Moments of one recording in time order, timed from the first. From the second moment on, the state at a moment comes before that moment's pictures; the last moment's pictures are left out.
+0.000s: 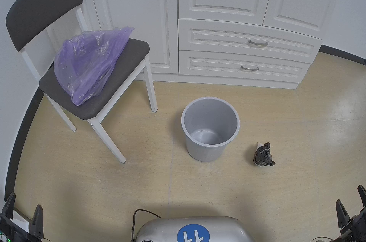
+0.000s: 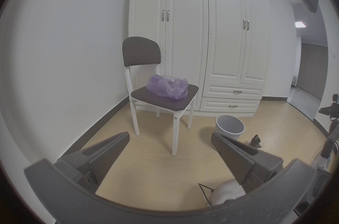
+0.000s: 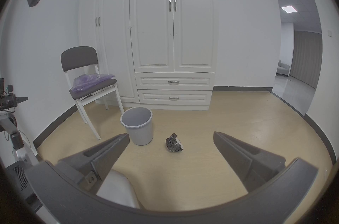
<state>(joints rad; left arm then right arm) 0.00 0.02 -0.02 -0.01 0.03 -0.04 0.00 0.02 -0.02 0.03 0.01 -0.01</state>
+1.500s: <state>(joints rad) 0.00 0.02 -0.02 -0.01 -0.03 0.04 0.00 0.02 -0.02 0.03 0.05 -0.07</state>
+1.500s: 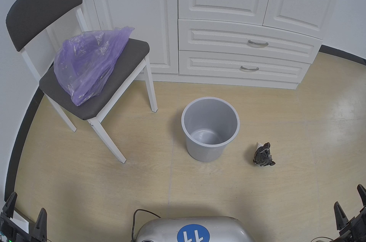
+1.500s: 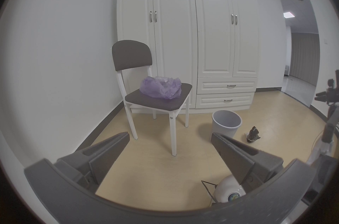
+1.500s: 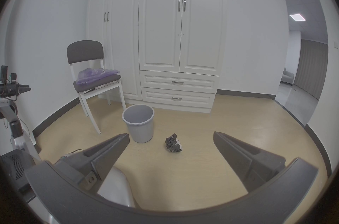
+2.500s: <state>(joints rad) -0.03 0.62 -0.38 -0.11 -0.08 0.06 0.03 0.48 -0.38 -0.06 0.10 0.01</state>
